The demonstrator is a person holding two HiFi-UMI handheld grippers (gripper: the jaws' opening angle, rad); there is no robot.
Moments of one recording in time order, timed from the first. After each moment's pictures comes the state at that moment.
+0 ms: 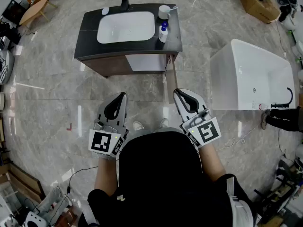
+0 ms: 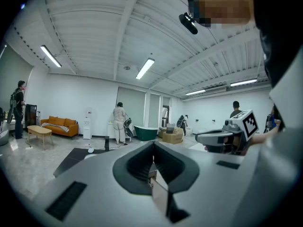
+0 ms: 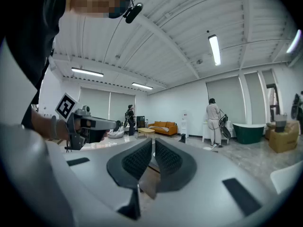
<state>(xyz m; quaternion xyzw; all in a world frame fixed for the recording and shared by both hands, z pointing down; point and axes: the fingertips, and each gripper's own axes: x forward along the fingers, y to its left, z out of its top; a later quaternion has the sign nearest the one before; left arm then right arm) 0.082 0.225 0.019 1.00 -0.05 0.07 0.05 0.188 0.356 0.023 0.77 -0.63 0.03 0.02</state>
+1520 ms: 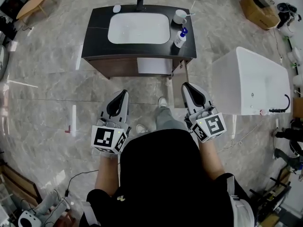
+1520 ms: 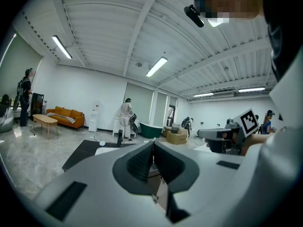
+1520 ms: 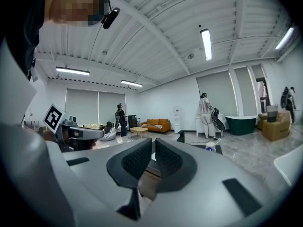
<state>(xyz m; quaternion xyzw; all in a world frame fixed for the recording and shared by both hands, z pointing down) 0.046 0.102 0.055 0.99 -0.07 0.07 0.09 0.186 0.249 0.037 0.81 -0.58 0.08 0.00</state>
